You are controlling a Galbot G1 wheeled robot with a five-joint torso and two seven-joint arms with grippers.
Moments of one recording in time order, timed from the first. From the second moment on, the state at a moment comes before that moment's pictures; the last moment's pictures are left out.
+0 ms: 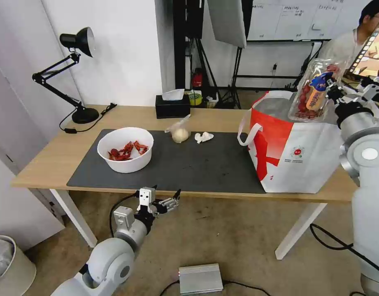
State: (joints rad) left arm 1.29 -1.02 -0.16 -2.12 -0.67 0.28 -0.25; right arm -0.74 1.10 0.74 1.90 1.10 -0.43 0.32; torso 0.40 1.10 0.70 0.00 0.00
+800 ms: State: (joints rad) left arm 1.29 -1.01 -0.16 -2.13 -0.67 0.28 -0.25; right arm -0.75 1.09 0.74 1.92 1.16 -0.46 0.34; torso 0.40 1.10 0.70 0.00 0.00
